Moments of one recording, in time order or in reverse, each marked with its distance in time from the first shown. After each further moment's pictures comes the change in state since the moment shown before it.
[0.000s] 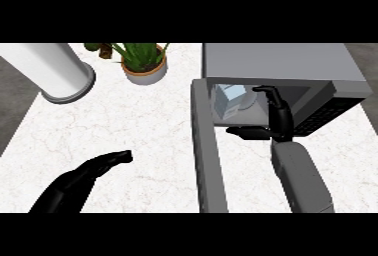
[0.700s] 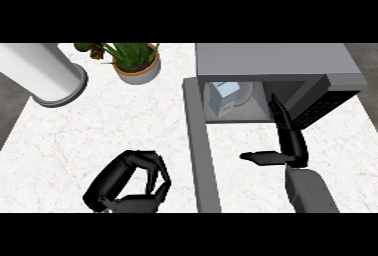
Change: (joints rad) left arm -0.194 -0.018 -0.128 0.303 -0.219 0.026 -0.056; right arm 0.231 -0.027 0.052 -0.163 -0.048 0.128 0.228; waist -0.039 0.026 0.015
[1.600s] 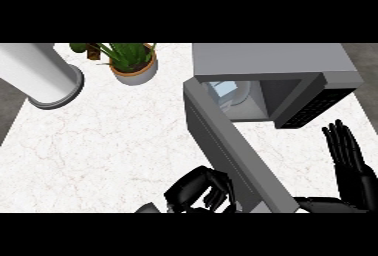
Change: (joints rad) left arm -0.273 -0.023 -0.489 0.451 0.049 0.319 -0.068; right arm 0.438 -0.104 -0.002 -0.647 -0.155 0.162 0.188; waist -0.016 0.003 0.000
